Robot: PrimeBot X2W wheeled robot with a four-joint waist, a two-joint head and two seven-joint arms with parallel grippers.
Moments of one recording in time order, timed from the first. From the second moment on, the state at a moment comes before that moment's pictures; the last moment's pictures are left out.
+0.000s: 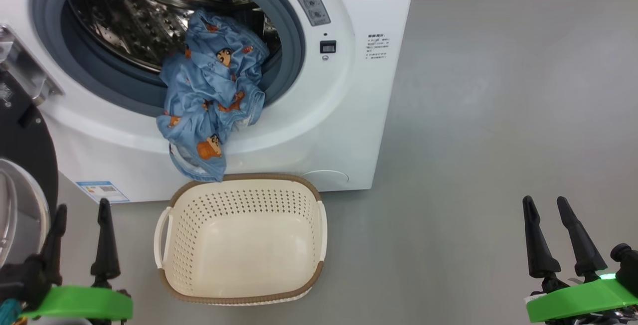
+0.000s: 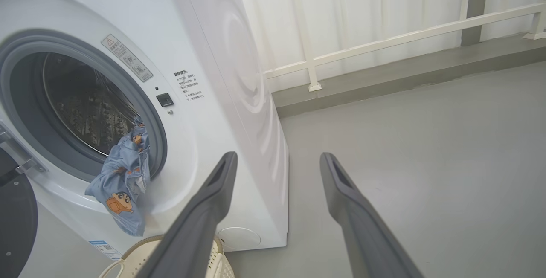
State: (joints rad) left arm -0.19 0.18 0.08 0.34 -0.31 -0.13 -0.26; right arm 0.03 -0.16 0.01 0.11 0.48 0.12 -0.25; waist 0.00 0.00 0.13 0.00
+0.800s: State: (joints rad) left arm -0.04 0.14 0.15 0.23 -0.29 -0.13 -0.26; right arm 0.06 -0.16 0.00 0.11 0.48 0.12 -0.25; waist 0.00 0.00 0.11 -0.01
